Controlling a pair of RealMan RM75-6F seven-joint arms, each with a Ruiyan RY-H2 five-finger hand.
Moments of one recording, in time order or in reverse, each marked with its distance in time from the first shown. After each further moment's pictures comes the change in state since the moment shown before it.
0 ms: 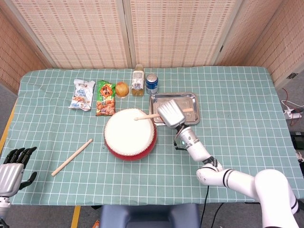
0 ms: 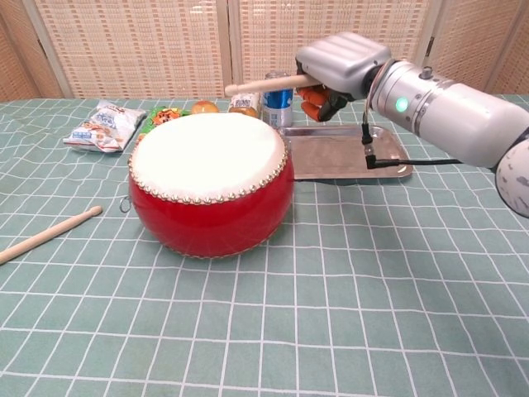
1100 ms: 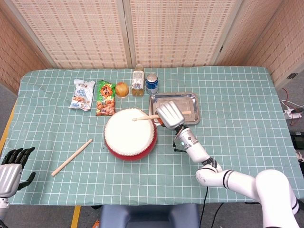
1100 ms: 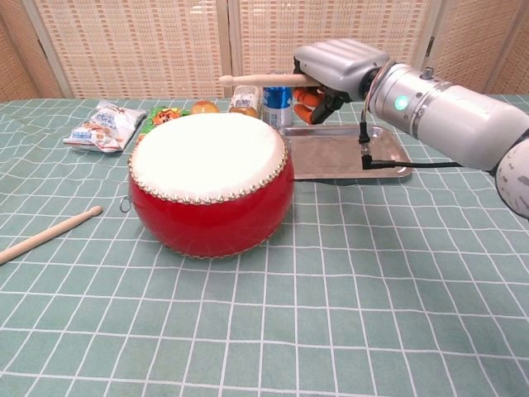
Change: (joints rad) left arm 0.006 0.000 -0.001 0.007 0.004 0.010 -0.005; right arm -0.015 0.009 0.030 -0.045 0.027 -0.007 0.161
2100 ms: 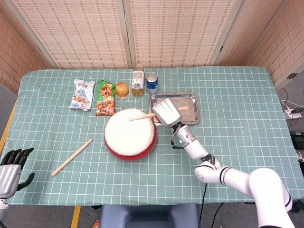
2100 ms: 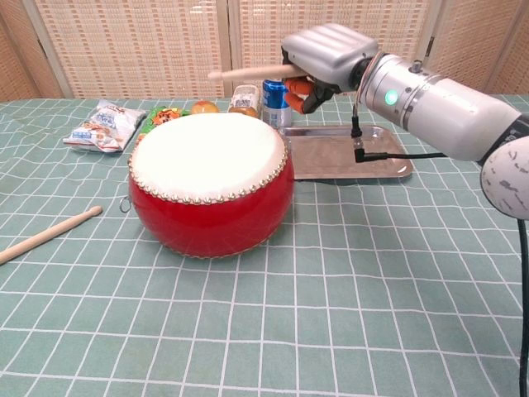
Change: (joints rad) left arm 0.007 -0.001 0.002 0.003 -0.005 0.005 -0.001; right arm 0.045 -0.036 -0.011 0.093 -0.083 0.058 0.092
